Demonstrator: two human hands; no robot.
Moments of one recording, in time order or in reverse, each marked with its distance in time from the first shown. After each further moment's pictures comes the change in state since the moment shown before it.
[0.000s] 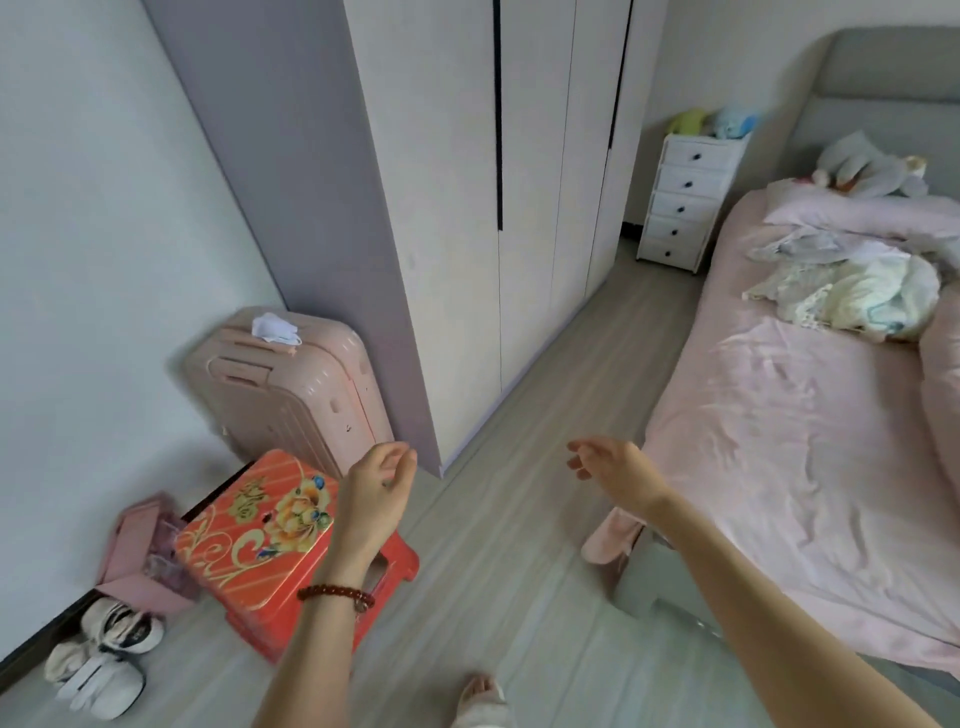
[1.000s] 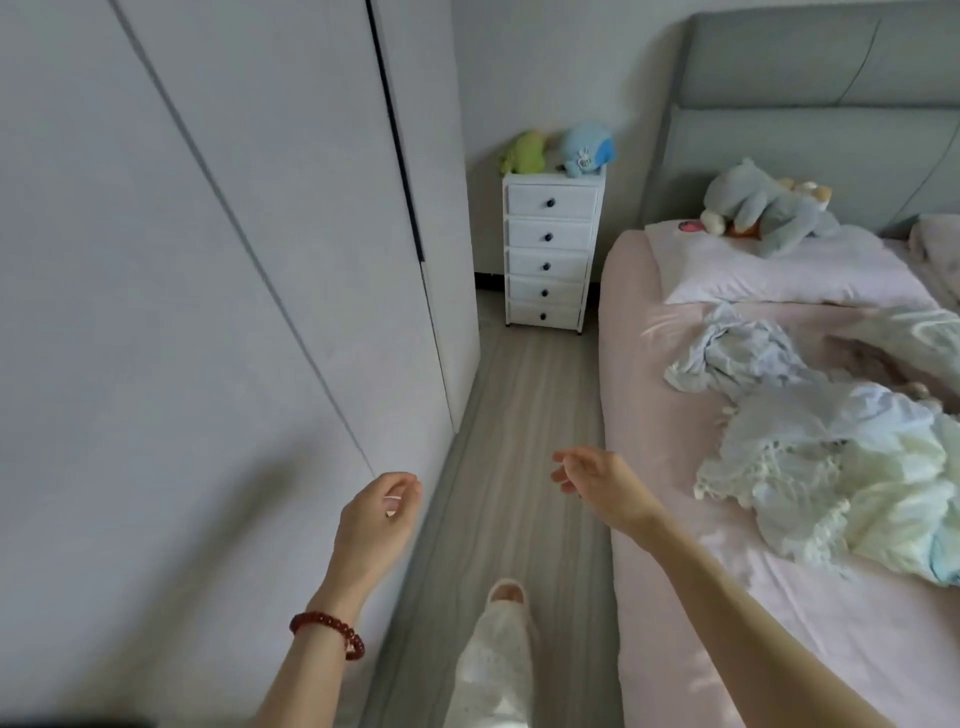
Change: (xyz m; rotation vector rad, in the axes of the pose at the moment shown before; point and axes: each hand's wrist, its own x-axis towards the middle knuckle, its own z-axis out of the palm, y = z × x) left_hand 0.794 0.287 0.516 0.081 -0.422 0.098; right_hand 0.798 0.067 -0.414 0.151 0.203 0.251
